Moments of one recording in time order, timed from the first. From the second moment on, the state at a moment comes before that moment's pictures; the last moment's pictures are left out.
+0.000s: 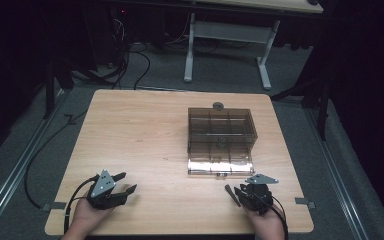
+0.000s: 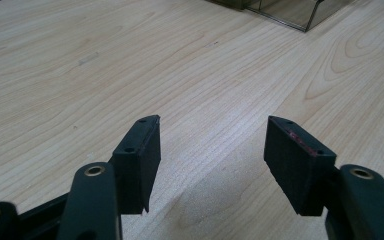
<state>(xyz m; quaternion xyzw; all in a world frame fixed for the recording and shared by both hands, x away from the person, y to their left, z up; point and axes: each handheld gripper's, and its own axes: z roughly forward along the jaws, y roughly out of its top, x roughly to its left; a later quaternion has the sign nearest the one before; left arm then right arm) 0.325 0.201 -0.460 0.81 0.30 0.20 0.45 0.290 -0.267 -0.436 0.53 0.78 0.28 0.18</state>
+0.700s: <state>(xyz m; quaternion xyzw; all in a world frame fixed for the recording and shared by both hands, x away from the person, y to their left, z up) 0.324 0.201 -0.460 0.81 0.30 0.20 0.46 0.305 -0.266 -0.421 0.54 0.80 0.22 0.13</state>
